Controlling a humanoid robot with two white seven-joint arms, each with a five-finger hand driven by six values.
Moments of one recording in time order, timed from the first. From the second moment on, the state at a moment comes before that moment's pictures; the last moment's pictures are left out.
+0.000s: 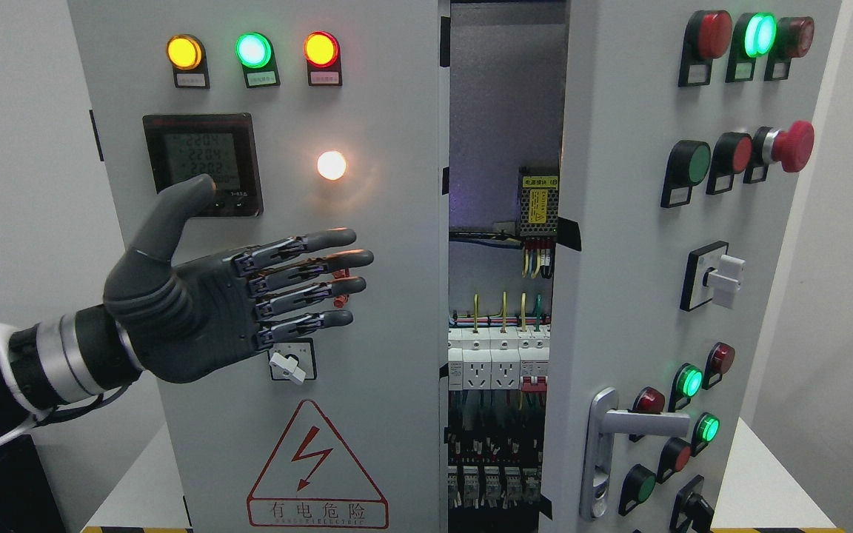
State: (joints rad) left arm -1.26 0.89 -0.82 -1.70 1.63 0.35 -0.42; right arm 0.13 0.12 0.23 -0.13 -0.14 -0.01 0.07
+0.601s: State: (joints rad) left arm -1.37 0.69 -0.94 -1.61 1.65 0.35 -0.42; right arm 0.13 0.12 0.23 -0.13 -0.14 -0.01 0.07
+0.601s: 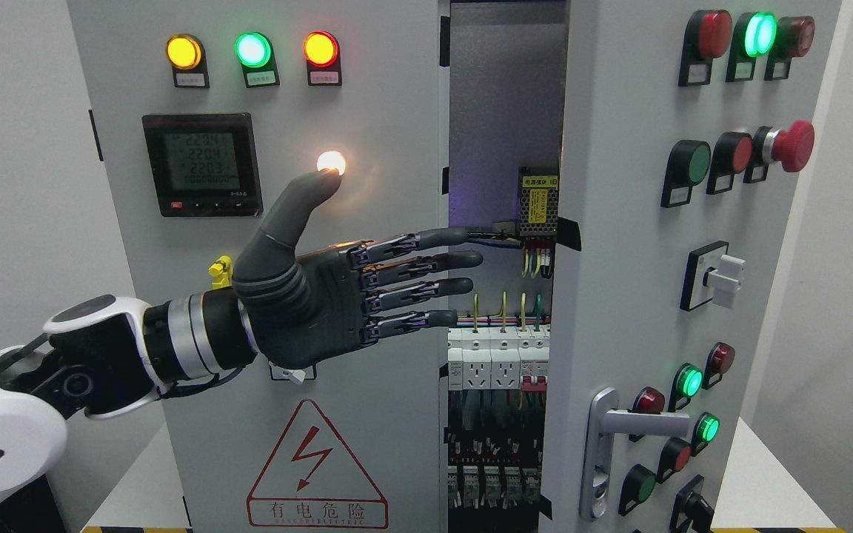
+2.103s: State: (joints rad) left arm -1.40 0.39 -0.94 -1.51 1.62 0.38 -0.41; right arm 0.13 0.12 0.23 -0.13 -0.14 -0.01 0.07
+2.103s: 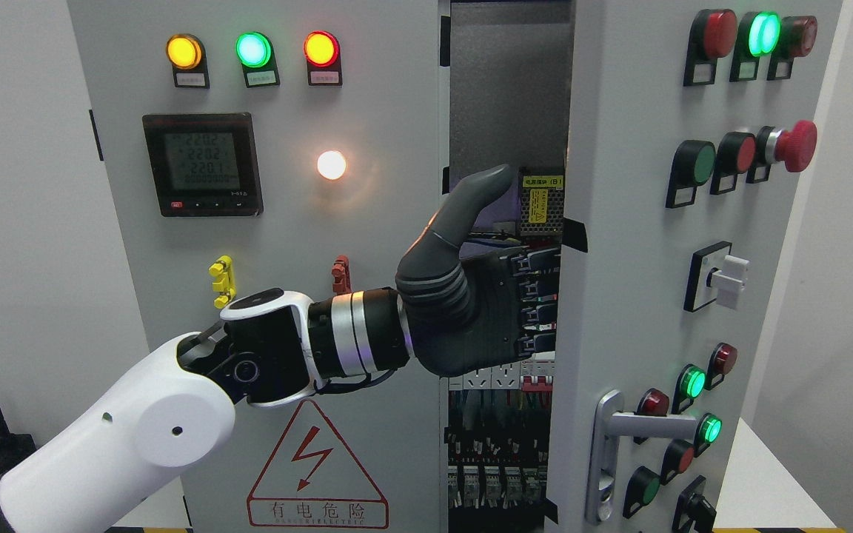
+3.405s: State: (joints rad) left arm -1.40 0.09 -0.93 -1.48 1.43 0.38 -0.28; right arm 0.13 0.12 0.23 -0.13 -0.14 -0.01 0.07
